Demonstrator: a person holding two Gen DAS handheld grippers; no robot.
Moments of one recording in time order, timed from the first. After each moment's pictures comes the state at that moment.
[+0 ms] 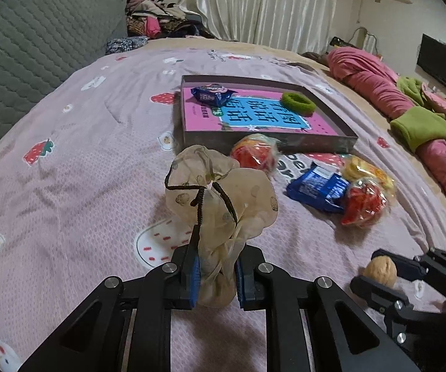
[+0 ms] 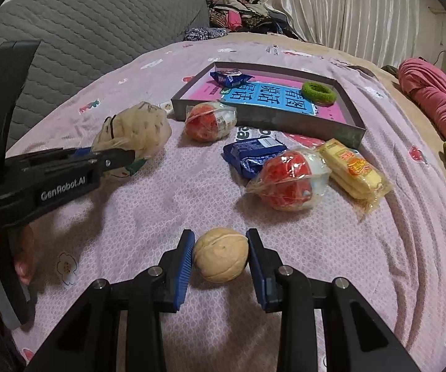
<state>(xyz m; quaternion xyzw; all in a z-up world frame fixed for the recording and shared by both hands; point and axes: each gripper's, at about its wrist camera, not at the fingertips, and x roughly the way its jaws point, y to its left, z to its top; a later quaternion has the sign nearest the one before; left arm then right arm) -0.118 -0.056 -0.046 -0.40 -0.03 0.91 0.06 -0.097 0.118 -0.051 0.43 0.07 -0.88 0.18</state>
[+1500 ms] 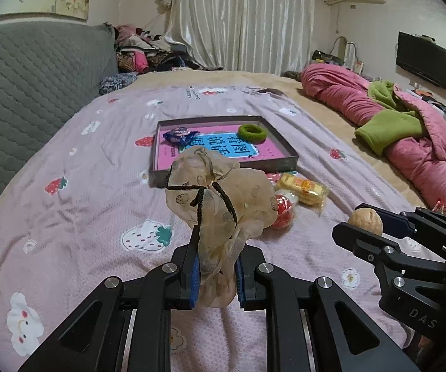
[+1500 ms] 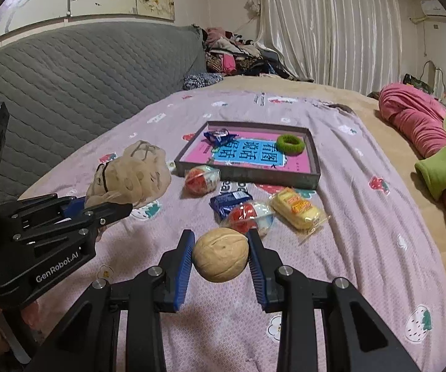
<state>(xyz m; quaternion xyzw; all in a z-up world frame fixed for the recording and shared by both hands) -0.028 -0.001 0.040 -0.34 0.00 0.94 0.07 -0.047 0.168 0.036 0.34 0.03 -0.92 0.19</state>
